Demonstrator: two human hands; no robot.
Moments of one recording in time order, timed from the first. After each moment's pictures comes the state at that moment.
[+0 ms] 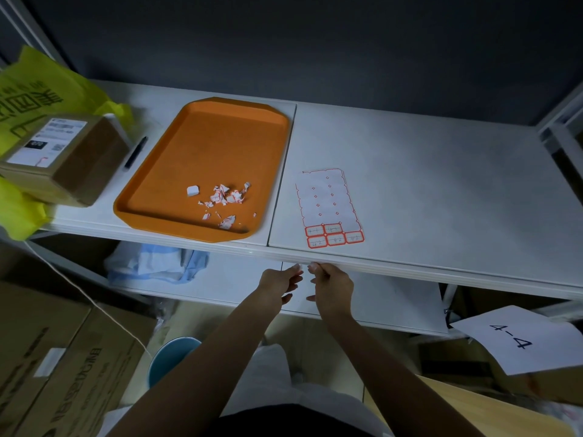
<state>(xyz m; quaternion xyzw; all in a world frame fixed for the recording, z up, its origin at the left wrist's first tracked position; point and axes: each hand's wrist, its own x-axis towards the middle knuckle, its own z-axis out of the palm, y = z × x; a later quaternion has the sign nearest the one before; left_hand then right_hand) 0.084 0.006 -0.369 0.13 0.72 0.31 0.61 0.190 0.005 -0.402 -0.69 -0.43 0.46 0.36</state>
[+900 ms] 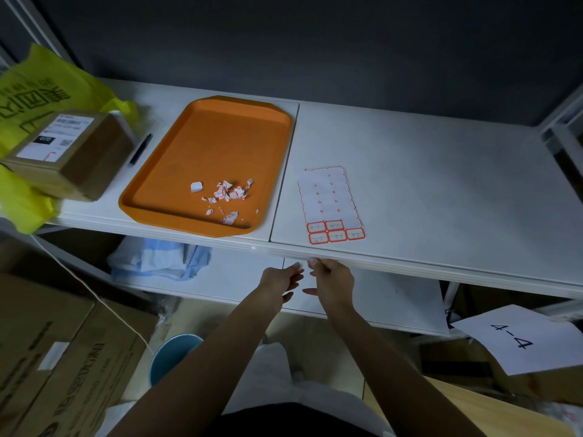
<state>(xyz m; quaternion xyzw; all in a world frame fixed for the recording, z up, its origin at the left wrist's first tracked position) 0.085 -0.003 -0.363 0.12 0.72 0.32 0.61 0.188 0.005 -0.393 -0.65 -0.41 0.50 0.39</state>
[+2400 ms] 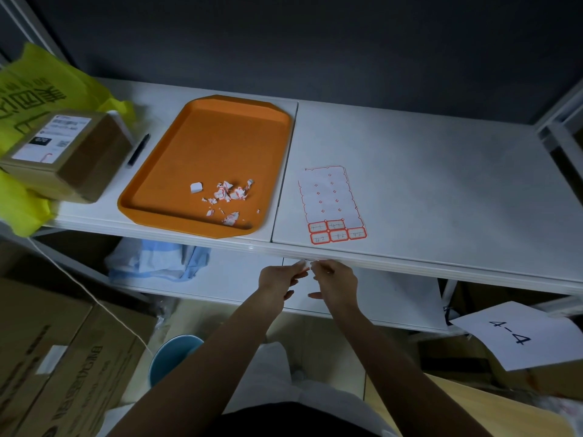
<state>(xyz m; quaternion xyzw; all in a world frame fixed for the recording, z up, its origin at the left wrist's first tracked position) 0.082 0.001 -0.377 0.14 0.72 0.33 0.59 0.194 0.007 -0.400 -0.68 -0.43 0.48 0.34</state>
